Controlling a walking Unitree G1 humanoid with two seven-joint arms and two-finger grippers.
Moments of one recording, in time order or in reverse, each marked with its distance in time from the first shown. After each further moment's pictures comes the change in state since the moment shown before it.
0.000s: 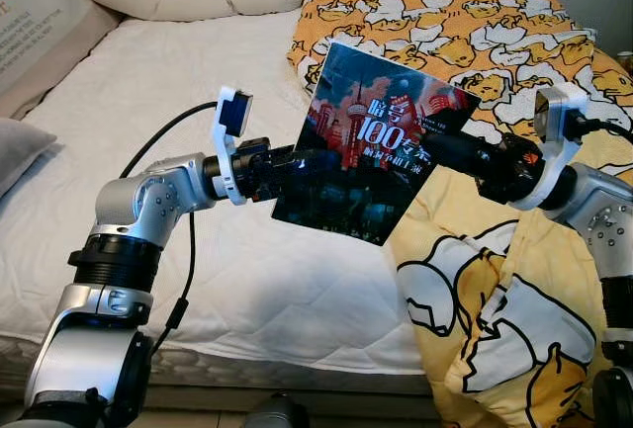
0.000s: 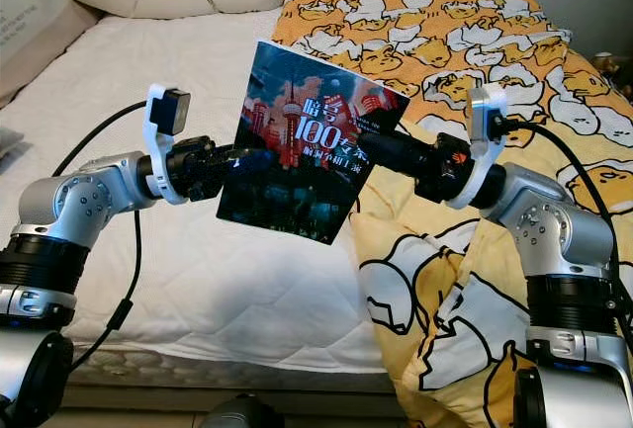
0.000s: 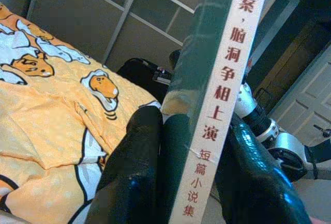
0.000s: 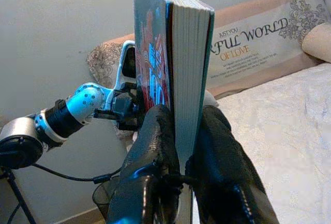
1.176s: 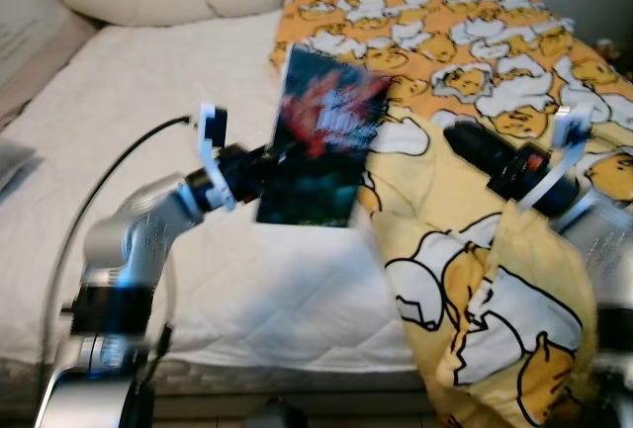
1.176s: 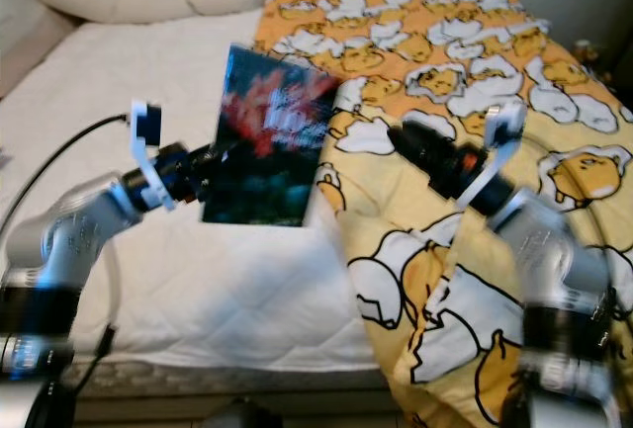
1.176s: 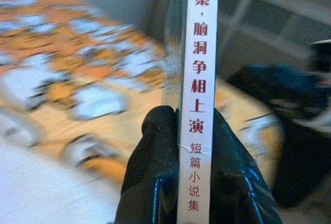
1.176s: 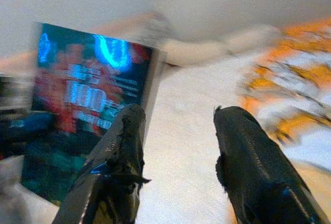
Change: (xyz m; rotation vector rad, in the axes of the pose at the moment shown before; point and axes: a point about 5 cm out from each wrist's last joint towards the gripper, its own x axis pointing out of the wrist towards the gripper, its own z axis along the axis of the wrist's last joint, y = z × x) left arm -0.029 0.006 -0.020 0.230 -0.078 0.572; right arm -0.025 -0.015 -0.031 -0.032 -0.081 -0.584
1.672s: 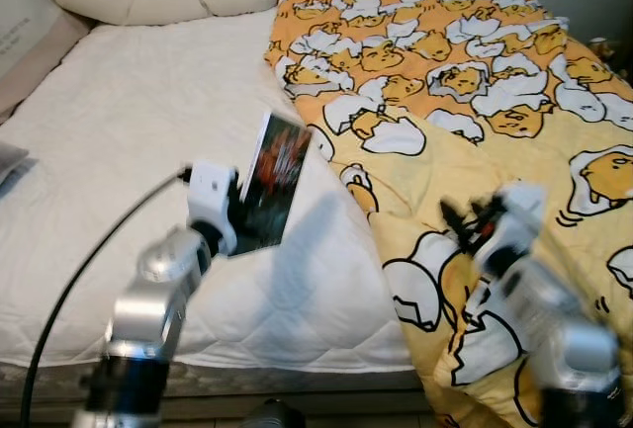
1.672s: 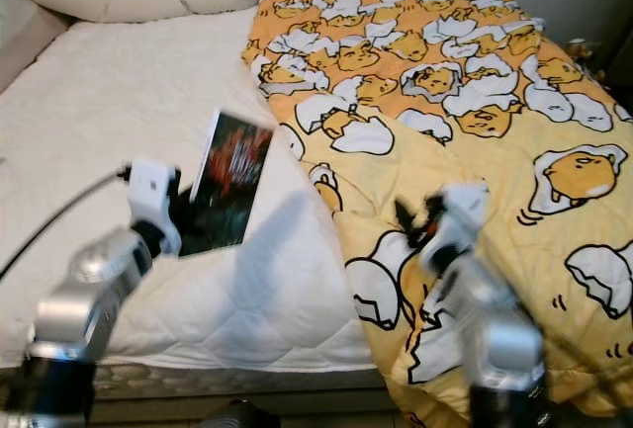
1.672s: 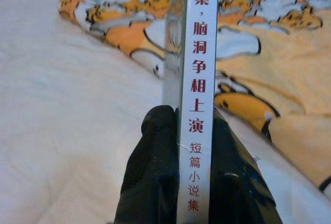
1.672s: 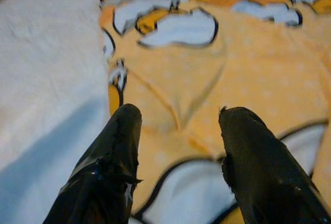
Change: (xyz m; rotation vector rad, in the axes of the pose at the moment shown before) left arm -0.018 -0.002 -0.063 0.233 0.139 0.487; right arm -0.020 0.016 -0.086 -0.138 0.234 -0.590
